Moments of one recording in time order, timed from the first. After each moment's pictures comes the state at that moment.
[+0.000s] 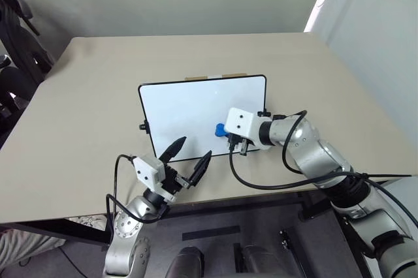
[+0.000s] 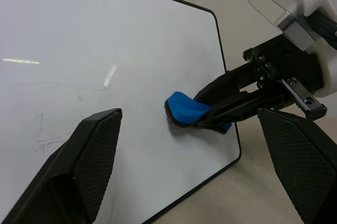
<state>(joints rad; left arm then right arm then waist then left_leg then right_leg) 0.17 0.21 -0.01 -0.31 -0.43 -0.08 -0.58 -0.72 -0.51 0.53 -0.27 -0.12 0.75 0.81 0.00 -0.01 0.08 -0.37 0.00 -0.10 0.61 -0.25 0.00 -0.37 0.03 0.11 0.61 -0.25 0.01</state>
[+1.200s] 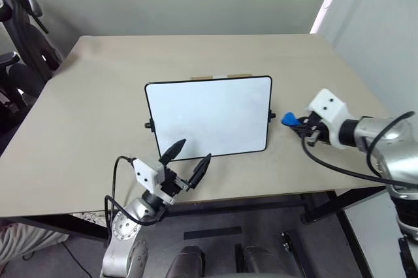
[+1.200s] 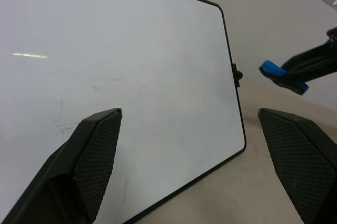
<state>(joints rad) 0.19 0.23 -0.02 -0.32 -0.43 -0.08 -0.58 -0.40 -0.86 -0.01 -0.35 0.11 0.92 0.85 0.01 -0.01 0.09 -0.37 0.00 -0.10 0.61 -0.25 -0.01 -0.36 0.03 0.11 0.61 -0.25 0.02</state>
